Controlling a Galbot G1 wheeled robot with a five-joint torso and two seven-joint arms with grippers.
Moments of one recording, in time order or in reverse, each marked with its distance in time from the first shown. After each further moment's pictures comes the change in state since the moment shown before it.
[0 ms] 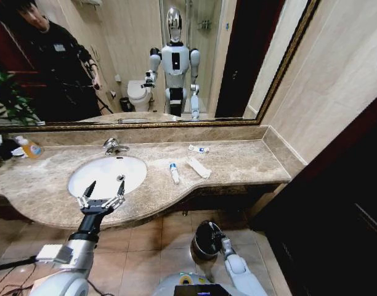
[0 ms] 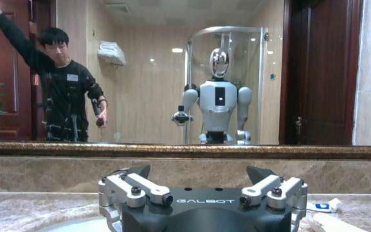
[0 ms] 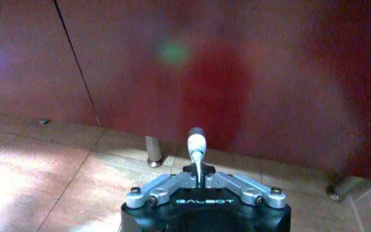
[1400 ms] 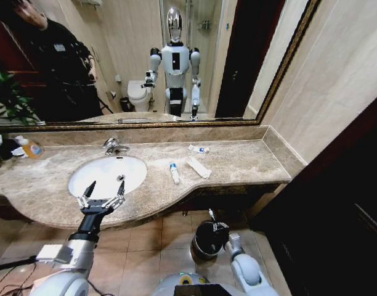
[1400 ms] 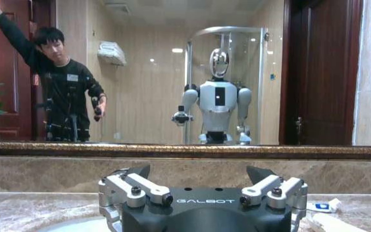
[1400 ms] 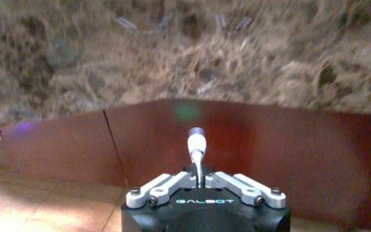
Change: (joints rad) left arm 0.000 0.000 0.000 0.000 0.000 0.000 0.000; right arm -0.238 -0.067 -0.062 0.539 0.139 -0.159 0.012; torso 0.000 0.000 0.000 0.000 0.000
